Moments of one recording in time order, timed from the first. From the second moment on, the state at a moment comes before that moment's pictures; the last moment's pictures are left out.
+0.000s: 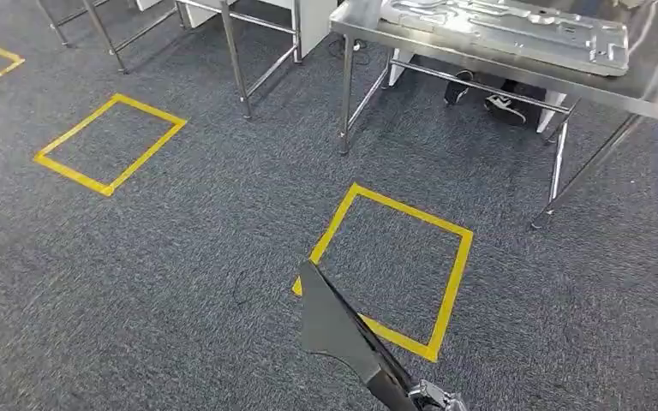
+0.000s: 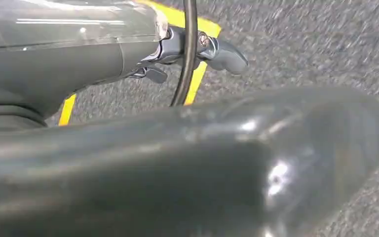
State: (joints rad) left arm -0.06 -0.25 0.70 -0.20 -0.77 0.24 -0.34; right arm 0.42 -0.21 0.42 -1.68 0.15 -0.39 -0.61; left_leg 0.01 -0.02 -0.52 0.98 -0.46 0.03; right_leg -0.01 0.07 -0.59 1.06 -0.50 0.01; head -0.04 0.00
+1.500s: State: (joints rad) left arm -0.08 -0.25 0.70 -0.20 -0.80 0.22 -0.33; right arm 0.40 -0.20 0.47 -1.64 0.07 -0.34 -0.48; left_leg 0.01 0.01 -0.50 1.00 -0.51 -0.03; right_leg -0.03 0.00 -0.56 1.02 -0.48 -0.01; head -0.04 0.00
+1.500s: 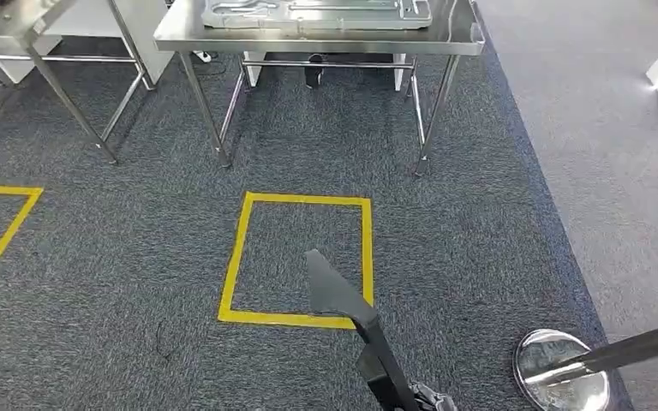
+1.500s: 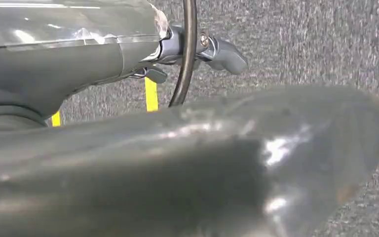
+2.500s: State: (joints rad) left arm -0.08 -0.24 0.71 -0.20 -0.83 0.21 -0.27; right arm 0.34 -0.19 0.44 -1.61 0.25 -0.69 -0.23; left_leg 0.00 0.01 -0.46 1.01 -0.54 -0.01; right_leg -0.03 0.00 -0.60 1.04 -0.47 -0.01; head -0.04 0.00
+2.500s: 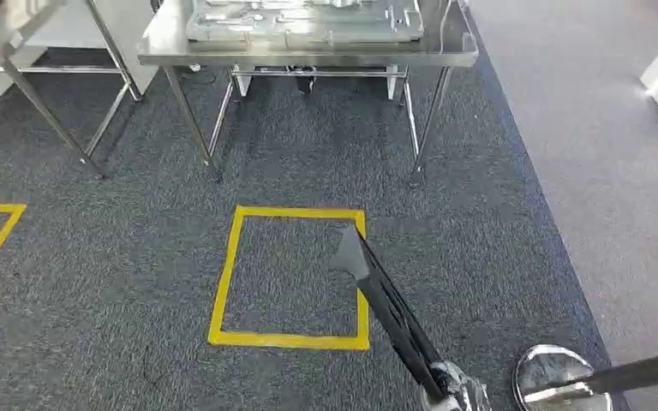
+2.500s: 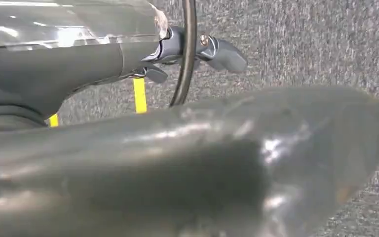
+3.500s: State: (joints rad) left arm -0.12 -0.22 0.68 -0.20 -0.94 0.14 -0.22; right arm -0.26 -0.08 0.19 -1.39 0.54 -0.41 0.02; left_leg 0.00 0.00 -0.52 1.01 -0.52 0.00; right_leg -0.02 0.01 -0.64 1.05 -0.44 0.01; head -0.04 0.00
